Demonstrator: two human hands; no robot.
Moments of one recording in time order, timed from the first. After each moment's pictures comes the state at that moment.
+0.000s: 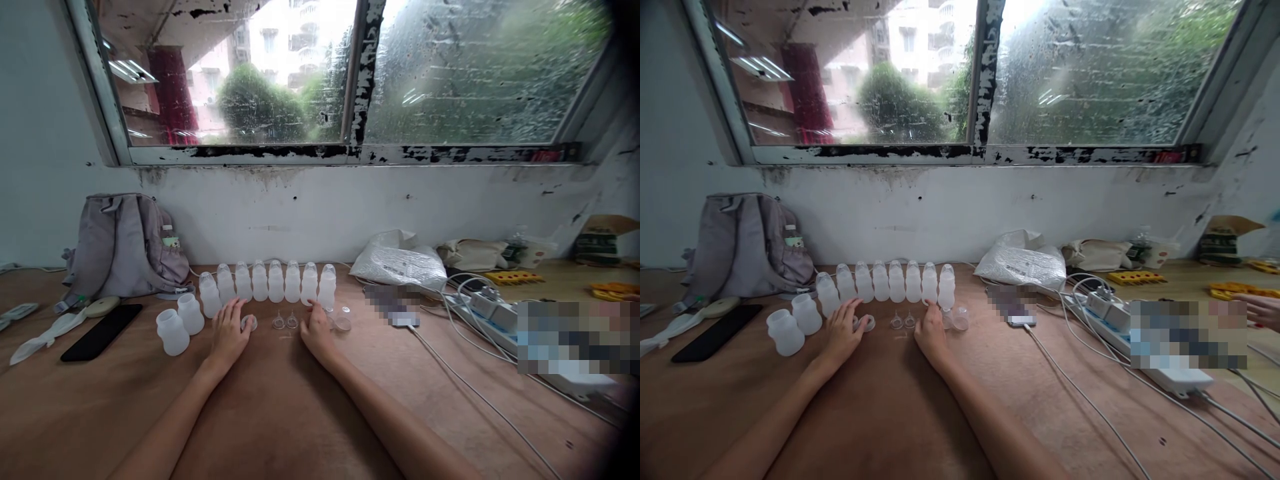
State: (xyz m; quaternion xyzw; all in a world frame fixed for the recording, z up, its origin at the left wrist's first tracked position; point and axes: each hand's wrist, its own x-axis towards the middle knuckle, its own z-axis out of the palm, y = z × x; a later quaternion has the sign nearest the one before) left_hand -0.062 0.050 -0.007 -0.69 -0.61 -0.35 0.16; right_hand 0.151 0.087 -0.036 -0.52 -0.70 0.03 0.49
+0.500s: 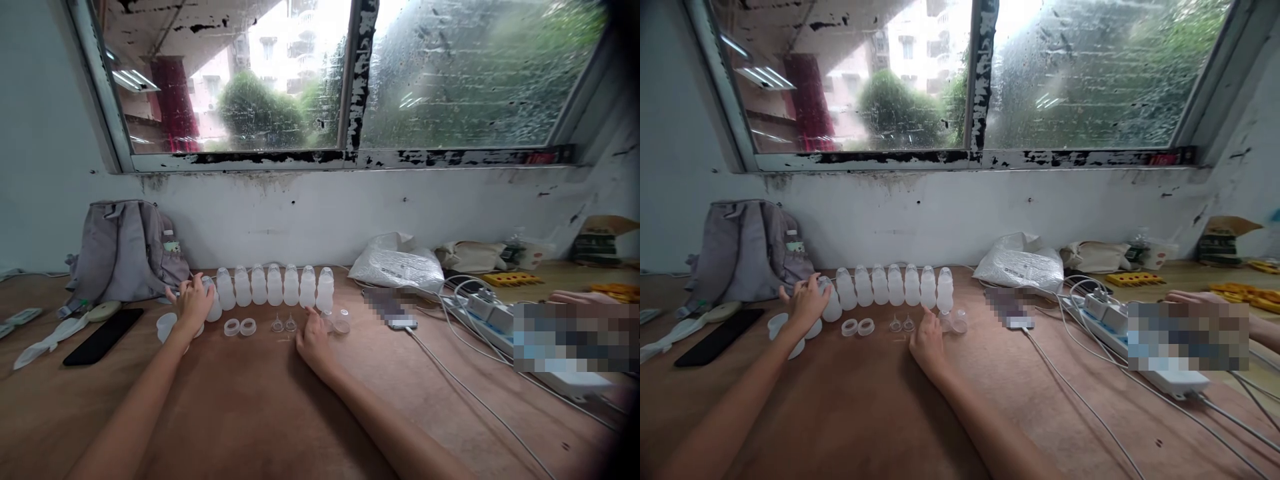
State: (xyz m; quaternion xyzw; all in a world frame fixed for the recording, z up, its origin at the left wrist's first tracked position) left_hand -0.122 0.082 0.062 -0.55 -0.75 -0.32 0.20; right_hand 0.147 0.068 -0.035 -0.54 -0.72 -0.02 0.44
